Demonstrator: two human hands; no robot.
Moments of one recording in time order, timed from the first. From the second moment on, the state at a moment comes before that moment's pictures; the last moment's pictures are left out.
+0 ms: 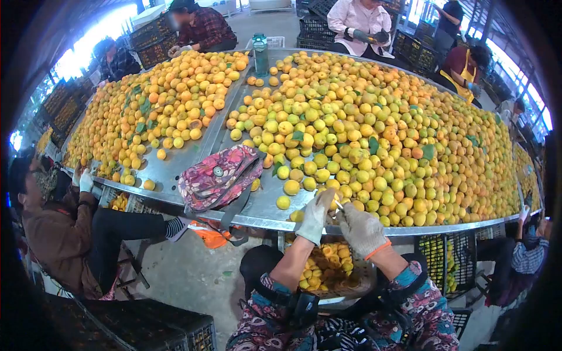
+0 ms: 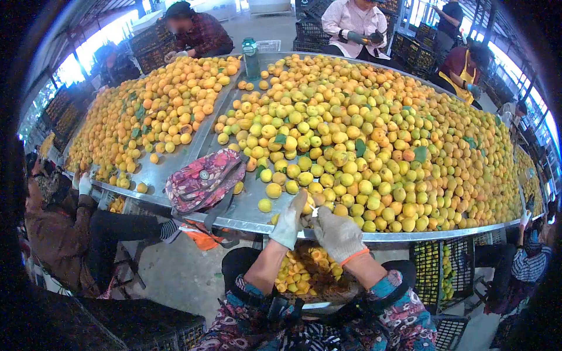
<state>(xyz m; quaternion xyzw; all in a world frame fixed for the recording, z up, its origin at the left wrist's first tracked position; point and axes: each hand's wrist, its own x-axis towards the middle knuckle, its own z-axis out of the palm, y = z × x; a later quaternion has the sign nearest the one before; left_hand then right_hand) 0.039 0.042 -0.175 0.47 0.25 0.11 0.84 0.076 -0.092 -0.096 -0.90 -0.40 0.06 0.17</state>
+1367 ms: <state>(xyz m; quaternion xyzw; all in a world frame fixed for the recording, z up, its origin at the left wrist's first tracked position) -0.065 -0.059 -0.157 0.77 0.02 0.30 0.56 0.015 -0.215 -0.144 -0.71 -0.10 0.16 0.68</state>
